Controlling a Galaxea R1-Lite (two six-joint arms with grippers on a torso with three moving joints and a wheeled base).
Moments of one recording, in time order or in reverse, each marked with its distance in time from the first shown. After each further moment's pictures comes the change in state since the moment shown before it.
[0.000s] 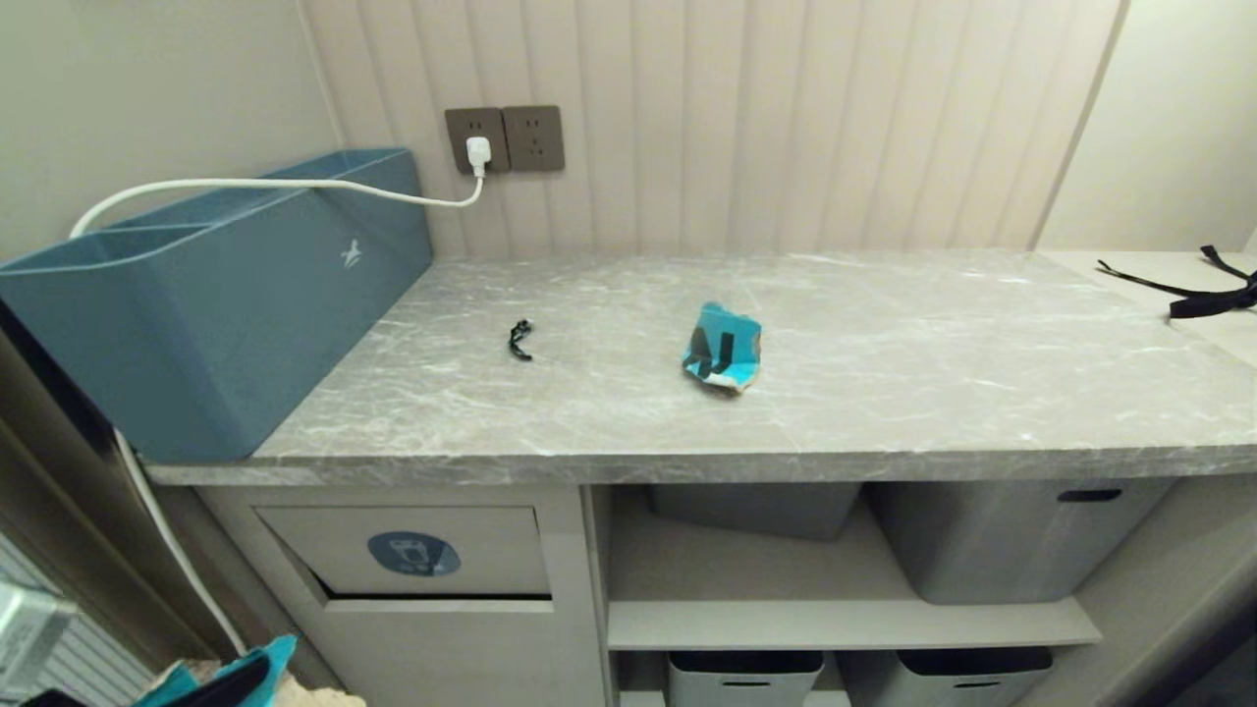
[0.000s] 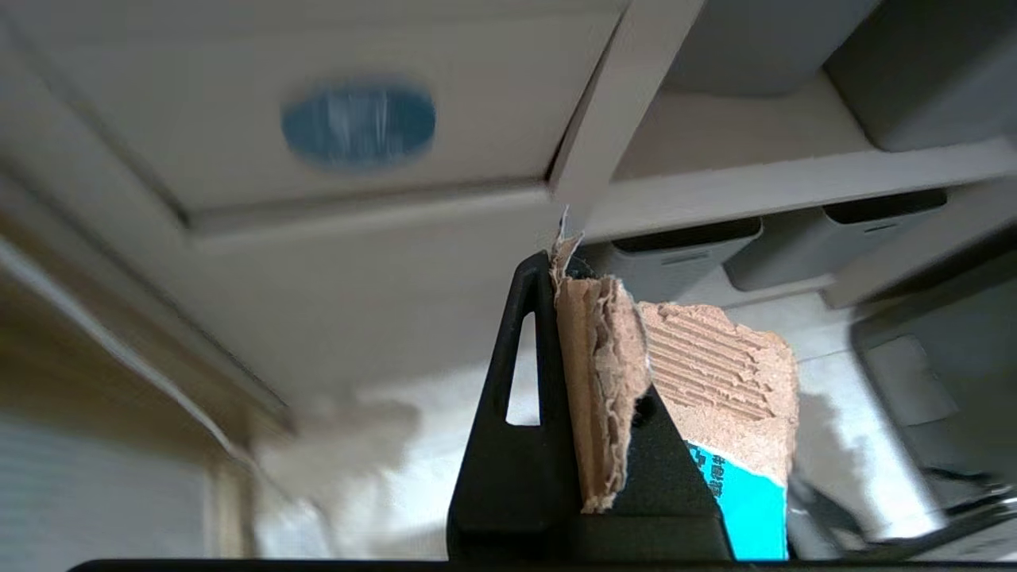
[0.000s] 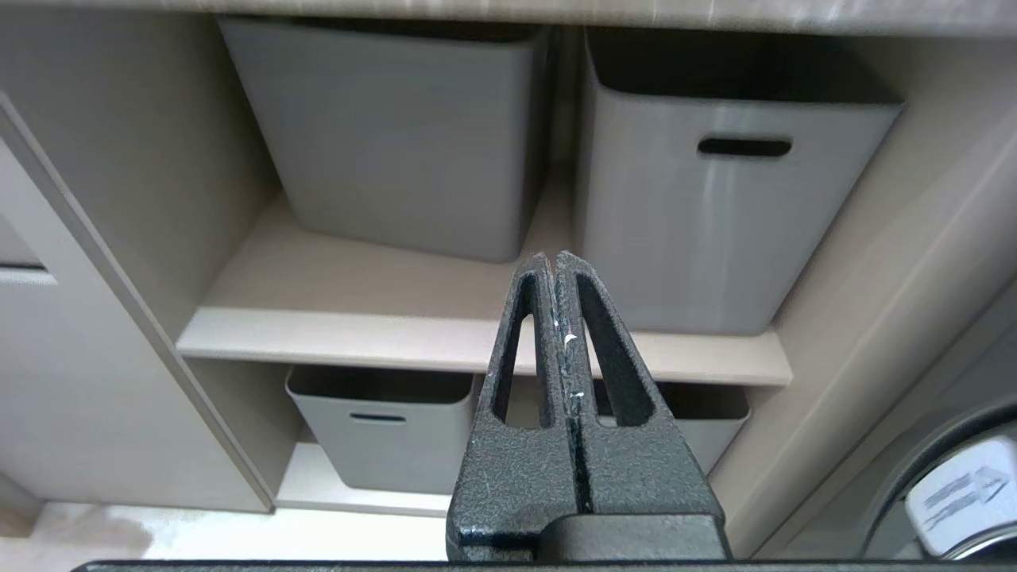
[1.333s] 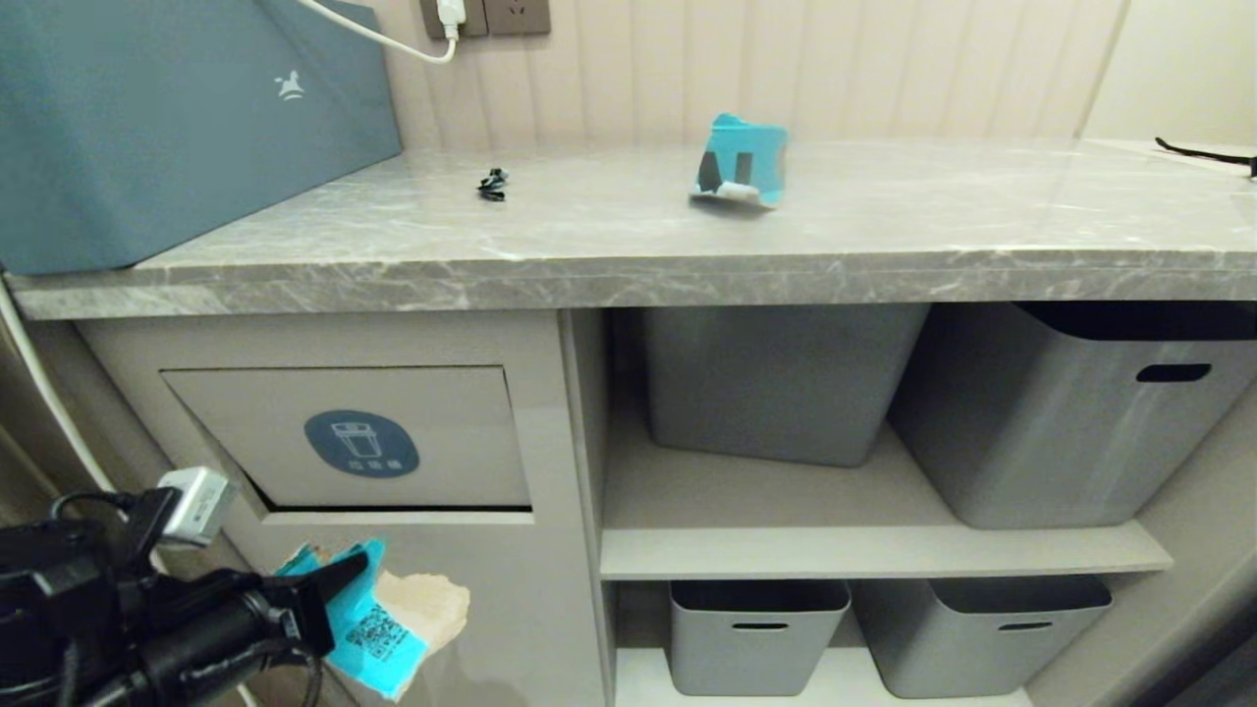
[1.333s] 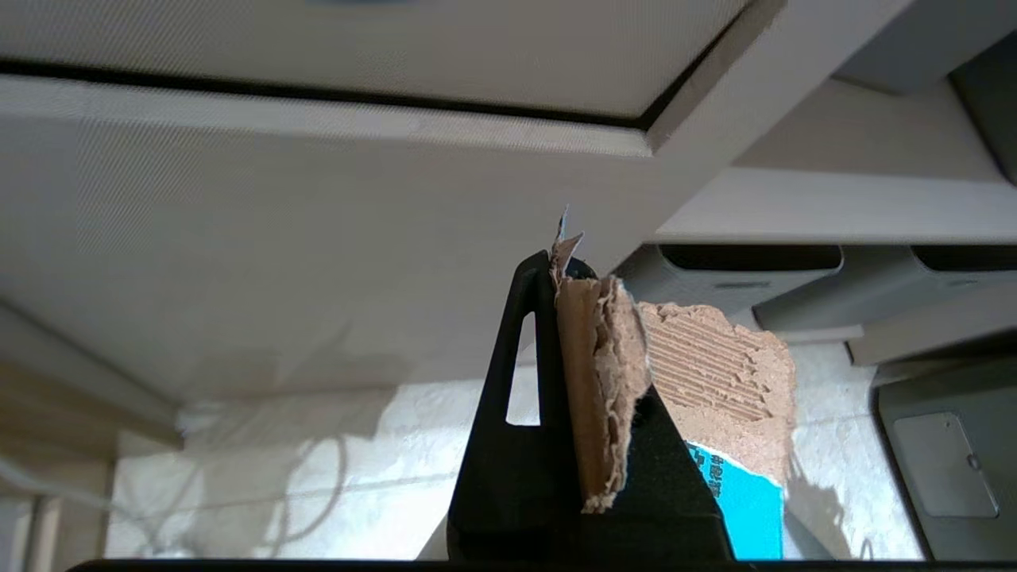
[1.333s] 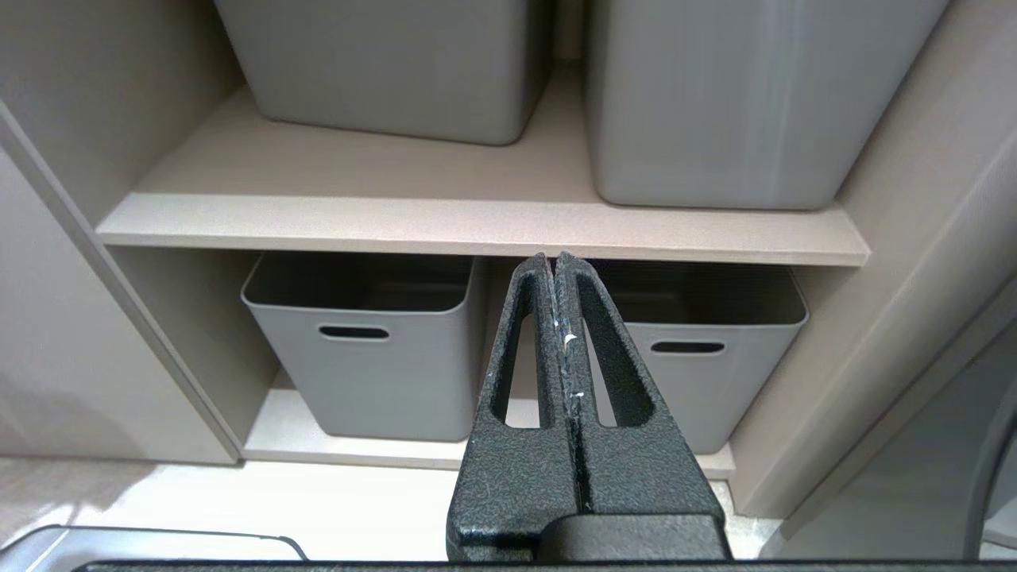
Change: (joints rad) left arm 0.023 0.548 -0.013 -0.557 -0.015 -0.120; right arm 0.000 0.000 0.000 0.000 -0.005 0.011
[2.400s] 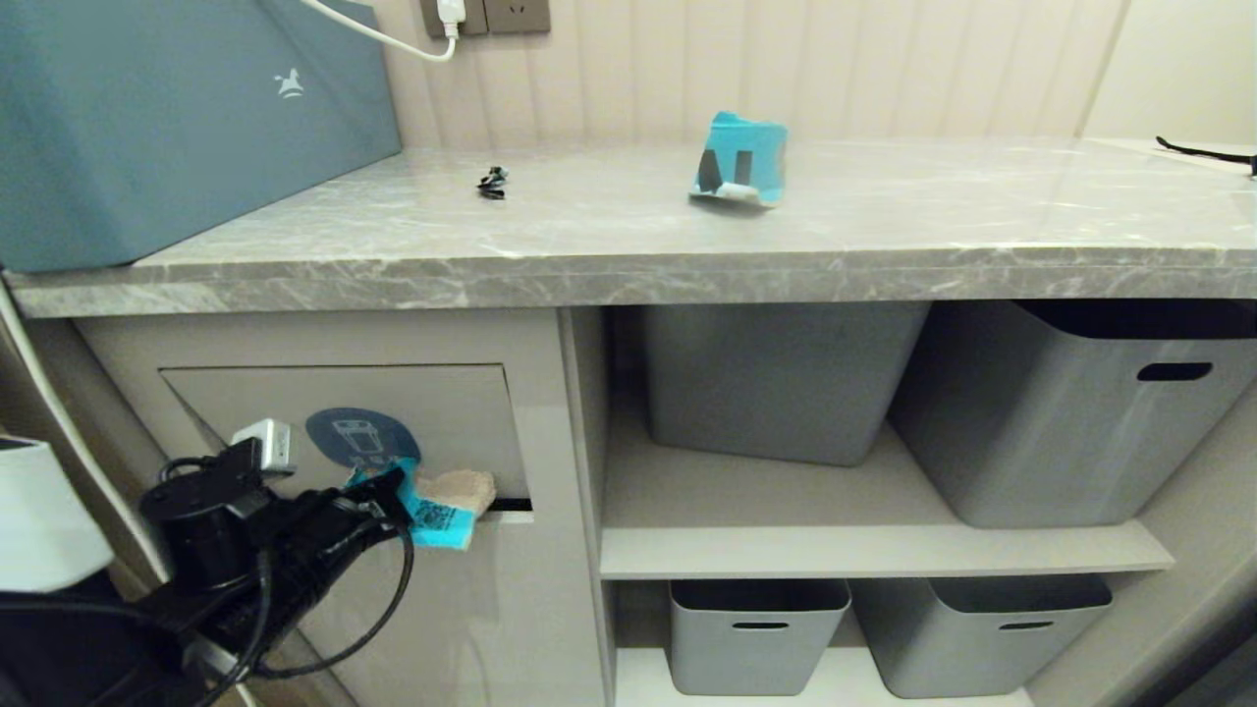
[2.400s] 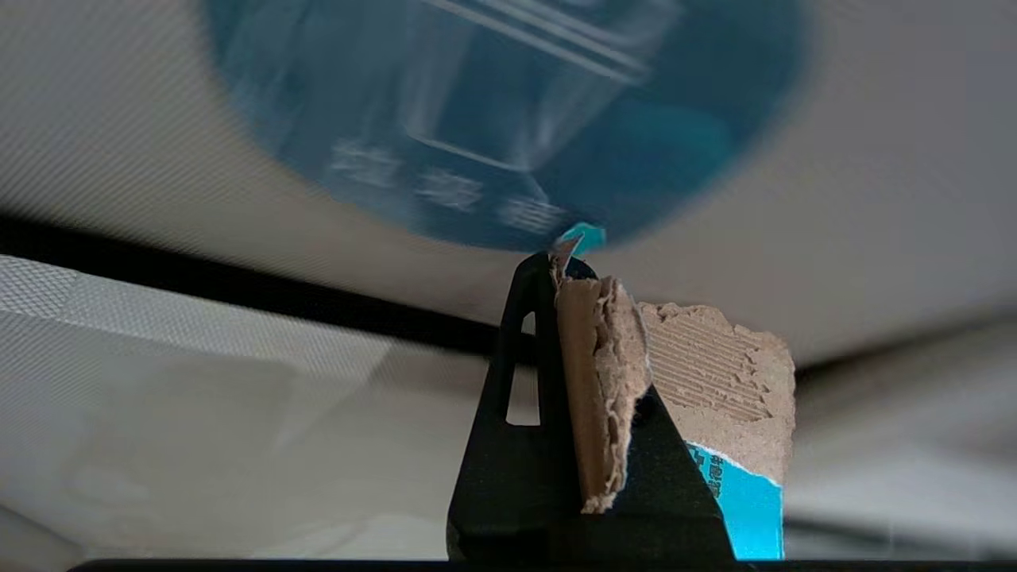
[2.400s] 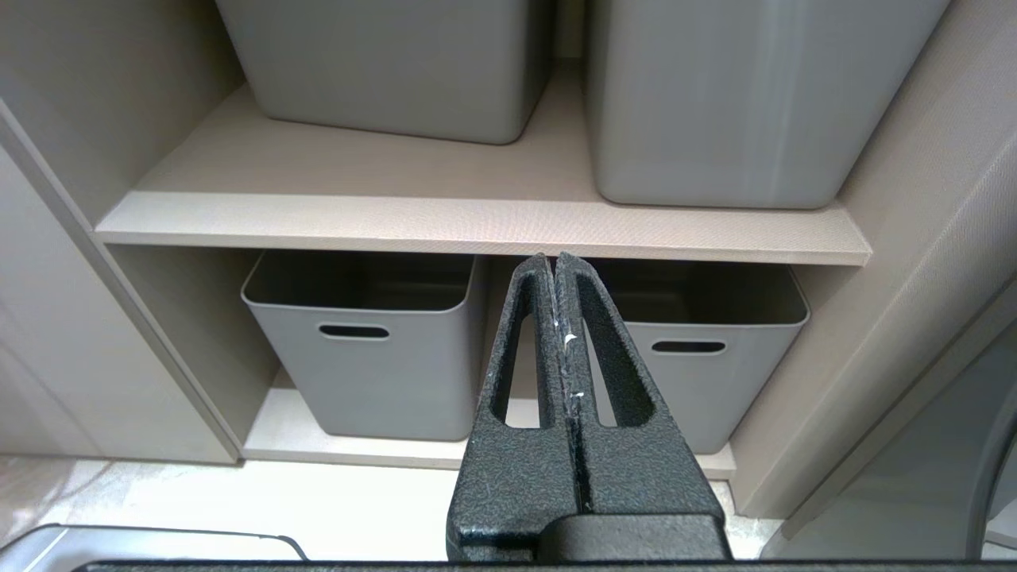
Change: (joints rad) left arm 0.022 0.539 -0.101 -0.633 0.181 -0.166; right arm 0.000 0.000 0.000 0.000 0.000 0.000
